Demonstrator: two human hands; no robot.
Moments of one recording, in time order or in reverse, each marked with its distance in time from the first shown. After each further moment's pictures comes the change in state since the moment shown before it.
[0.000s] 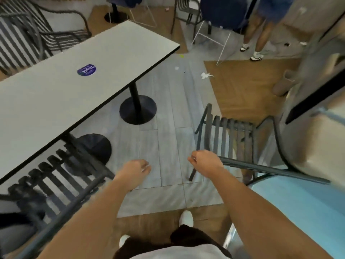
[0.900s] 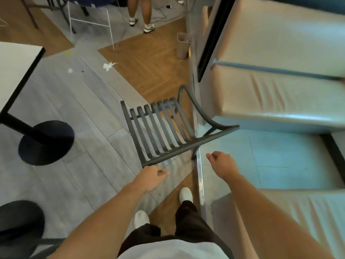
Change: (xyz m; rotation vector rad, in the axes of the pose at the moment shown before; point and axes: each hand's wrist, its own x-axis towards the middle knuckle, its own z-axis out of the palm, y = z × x) left_hand 0.117 0.253 0.121 0.078 -0.532 0.432; right_hand -0.147 0.235 0.042 0.540 0.258 0.987
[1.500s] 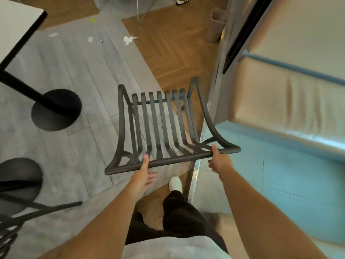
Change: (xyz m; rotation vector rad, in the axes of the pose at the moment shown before) left_hand 0.110 0.084 0.067 -1.218 0.244 -0.659; right_hand 0.189 0.054 -0.020 0.620 -0.275 0.484
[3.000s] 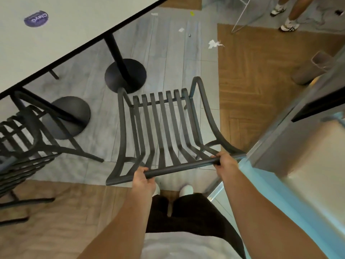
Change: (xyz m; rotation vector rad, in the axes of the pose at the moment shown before) left_hand 0.006 -0.014 -0.066 -1.511 0.434 -0.125; right_hand -0.016 -0.112 0.146 0.257 -0.195 0.068
